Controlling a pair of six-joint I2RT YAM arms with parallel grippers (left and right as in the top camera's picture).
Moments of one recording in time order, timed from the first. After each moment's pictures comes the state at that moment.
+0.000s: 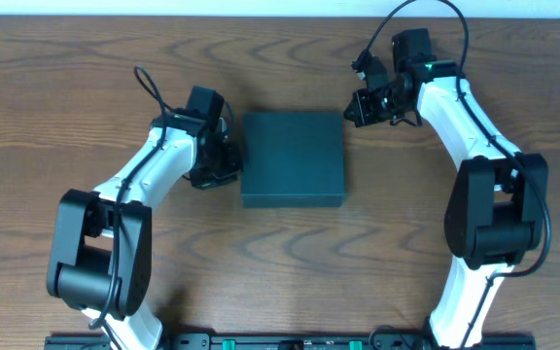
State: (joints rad) left arm -0.25 1.84 1.20 -0.79 0.28 -0.51; right arm 0.12 2.10 1.64 -0.79 -0.49 -0.11
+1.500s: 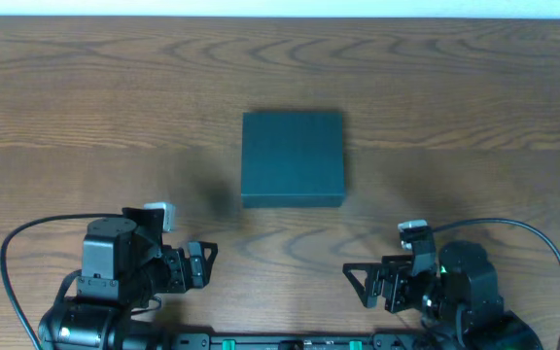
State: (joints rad) left arm -0.14 0.58 0.69 -1.05 0.37 -0.30; right arm 0.36 0.40 0.51 -0.89 -0.42 0.50
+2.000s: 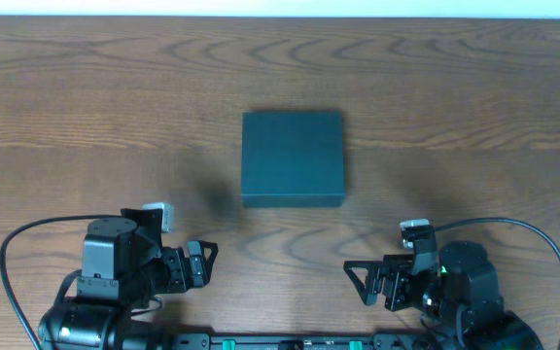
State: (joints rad) left arm -0.14 0.58 0.69 -1.07 0.37 -0.33; right arm 0.36 0.40 0.51 -0.88 -0.41 0.52
